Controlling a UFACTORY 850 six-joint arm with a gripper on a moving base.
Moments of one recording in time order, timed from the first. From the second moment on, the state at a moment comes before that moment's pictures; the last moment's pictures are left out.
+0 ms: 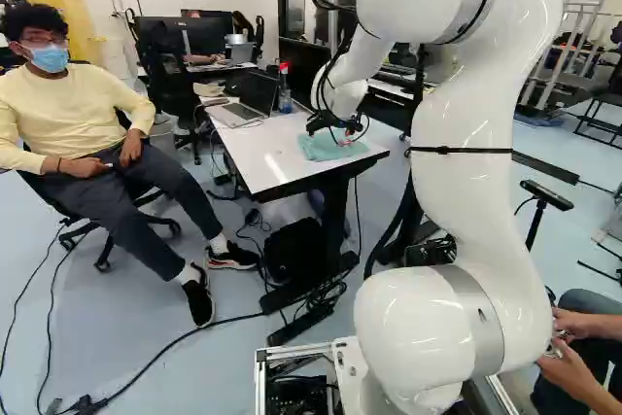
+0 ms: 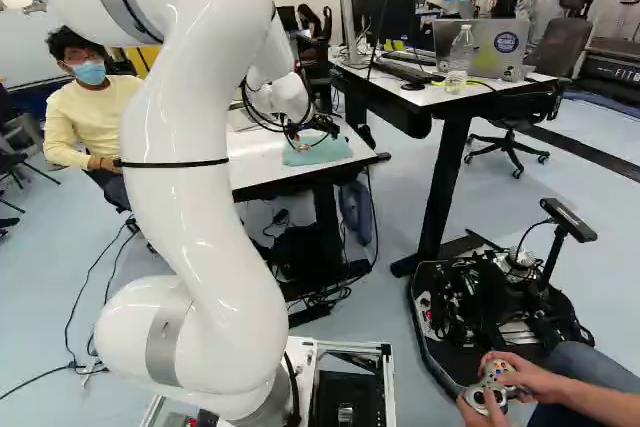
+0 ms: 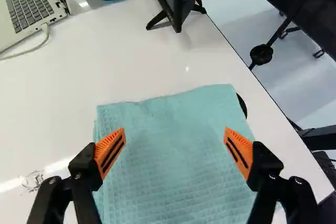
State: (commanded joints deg) arm -1.4 -26.2 -65.1 0.0 2.3 0.0
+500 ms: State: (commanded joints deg) arm -1.4 -26.2 -65.1 0.0 -1.1 0.0
